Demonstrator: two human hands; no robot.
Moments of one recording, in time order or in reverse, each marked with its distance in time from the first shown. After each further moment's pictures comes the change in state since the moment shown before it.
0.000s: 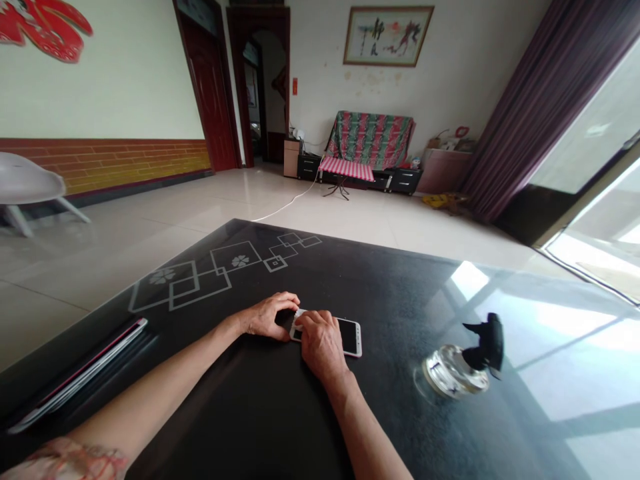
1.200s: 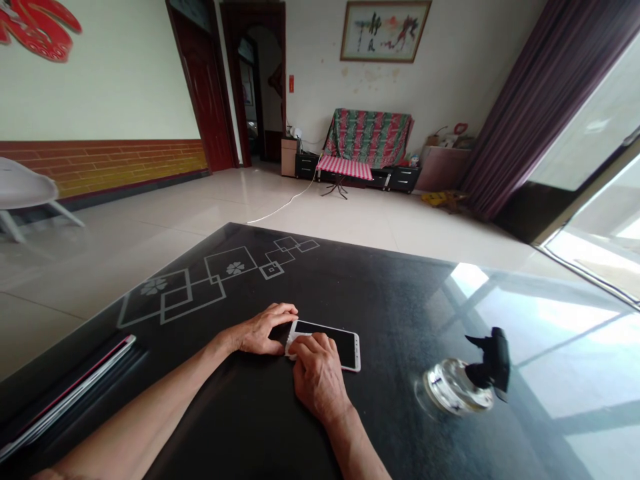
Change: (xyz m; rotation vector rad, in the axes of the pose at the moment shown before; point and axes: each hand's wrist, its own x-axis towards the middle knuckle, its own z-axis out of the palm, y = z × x) left_hand -0.004 0.011 -0.004 0.036 -0.067 -0.021; right_hand -0.018 -0.012 -0.010 0.078 -0.015 -0.042
